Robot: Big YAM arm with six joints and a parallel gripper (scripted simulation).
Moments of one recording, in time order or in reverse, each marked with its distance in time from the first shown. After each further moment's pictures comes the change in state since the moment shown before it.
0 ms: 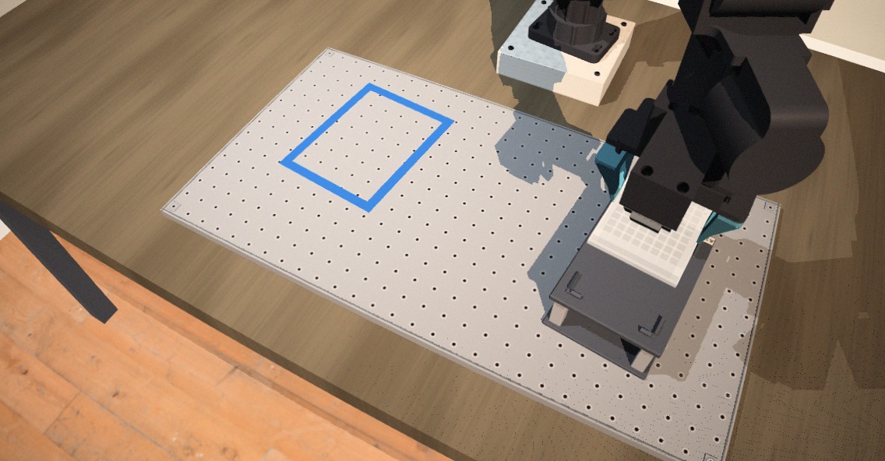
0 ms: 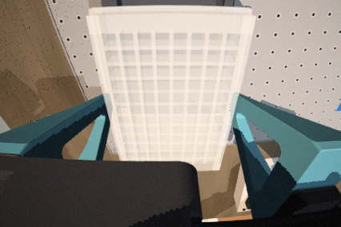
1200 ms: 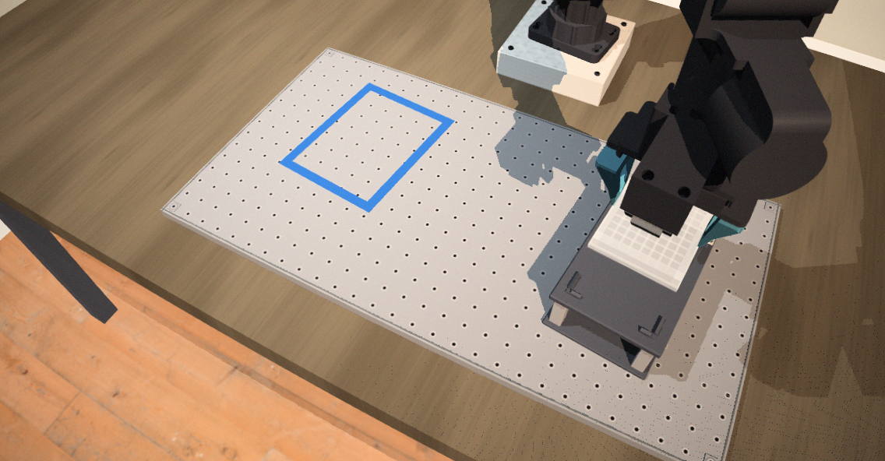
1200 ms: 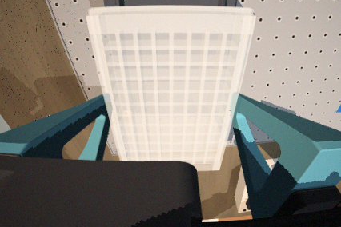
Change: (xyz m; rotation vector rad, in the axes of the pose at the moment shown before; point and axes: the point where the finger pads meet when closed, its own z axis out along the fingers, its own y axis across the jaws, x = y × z) arm -0.004 0.002 0.000 -0.001 -0.001 0.001
